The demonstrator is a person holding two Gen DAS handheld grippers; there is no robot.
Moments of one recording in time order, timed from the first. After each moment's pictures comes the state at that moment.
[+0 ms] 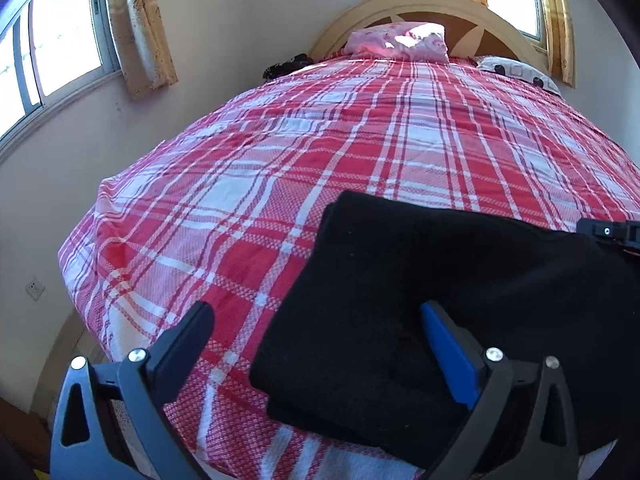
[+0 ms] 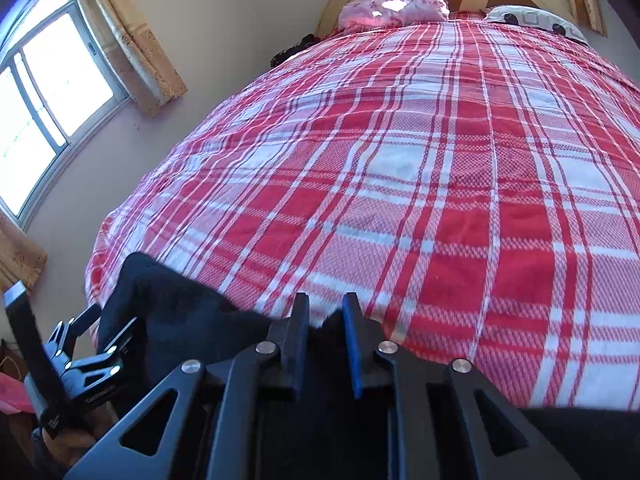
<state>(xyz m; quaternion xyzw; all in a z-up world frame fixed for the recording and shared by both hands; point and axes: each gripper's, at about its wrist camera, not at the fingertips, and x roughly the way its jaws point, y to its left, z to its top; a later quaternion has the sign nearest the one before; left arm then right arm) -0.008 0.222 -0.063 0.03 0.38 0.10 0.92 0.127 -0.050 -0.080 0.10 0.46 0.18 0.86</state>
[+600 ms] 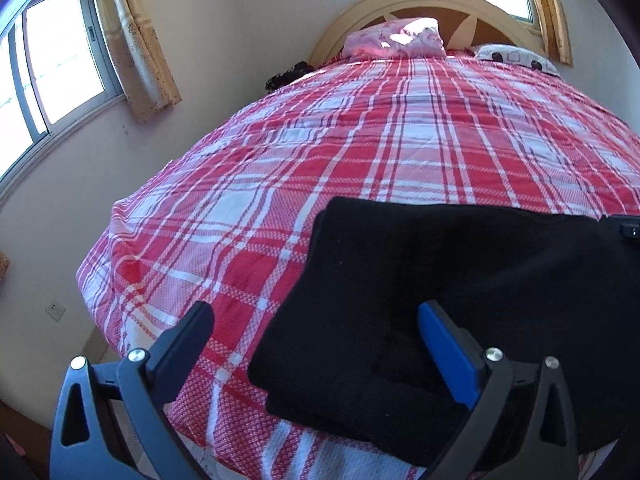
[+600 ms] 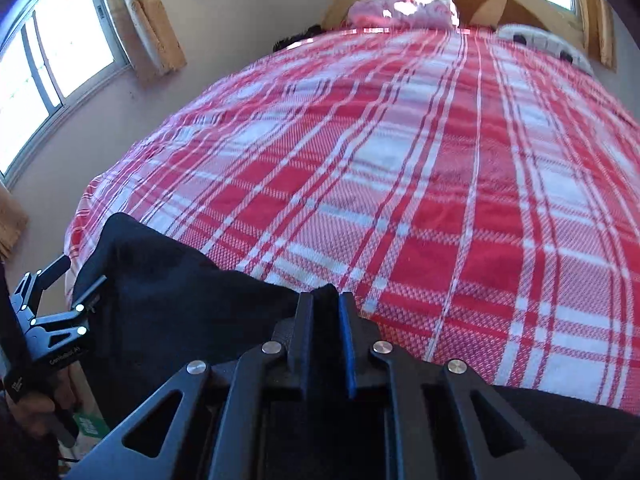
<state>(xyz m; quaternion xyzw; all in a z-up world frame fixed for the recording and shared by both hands) -0.011 0.208 -0.063 0.07 0.37 0.12 0.92 0.108 -0.050 -0.075 0.02 0.46 0.18 0.87</state>
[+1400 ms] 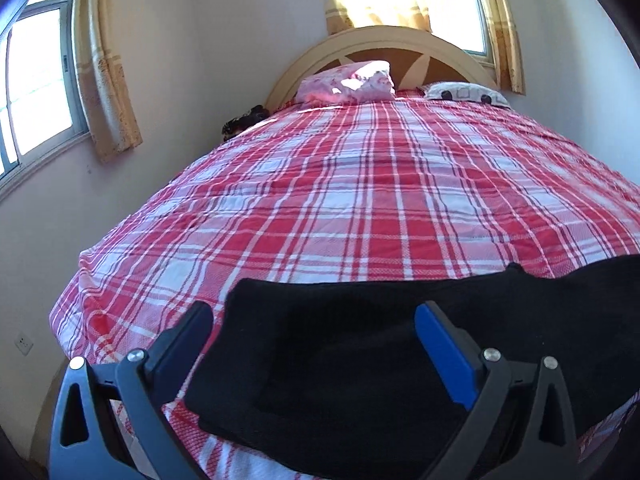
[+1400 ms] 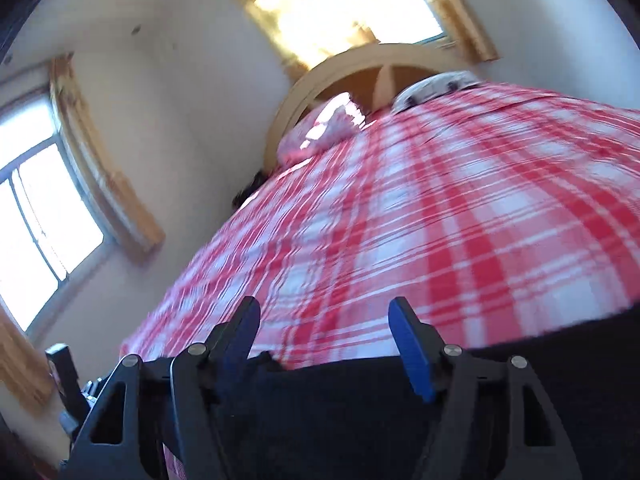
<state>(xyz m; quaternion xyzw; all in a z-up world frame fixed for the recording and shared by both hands) -0.018 0.145 -0.016 0.07 0.31 0.03 0.95 -0.016 -0.225 -0.002 0.25 0.25 0.06 0.93</state>
